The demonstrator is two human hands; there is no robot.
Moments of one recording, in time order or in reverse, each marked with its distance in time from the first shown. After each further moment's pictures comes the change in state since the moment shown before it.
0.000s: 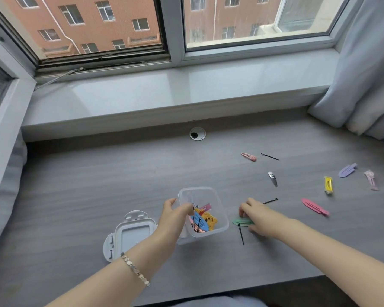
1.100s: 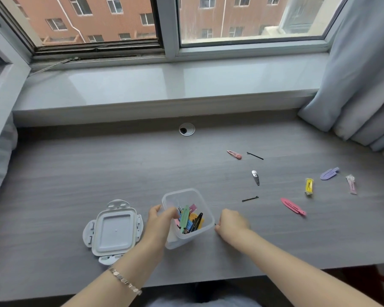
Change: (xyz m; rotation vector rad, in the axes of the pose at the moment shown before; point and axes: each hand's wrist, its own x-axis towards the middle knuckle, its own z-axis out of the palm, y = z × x) left_hand -0.023 -0.025 0.032 -0.151 0.082 -0.059; right_hand -0.006 -0.031 0.023 0.215 0.021 0.352
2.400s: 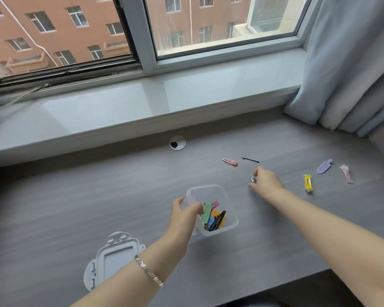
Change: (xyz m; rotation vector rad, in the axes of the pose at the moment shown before) left_hand 0.025 0.048 0.031 0.175 -0.177 0.071; right_hand 0.065 0.050 -0.098 0.239 0.338 0.186
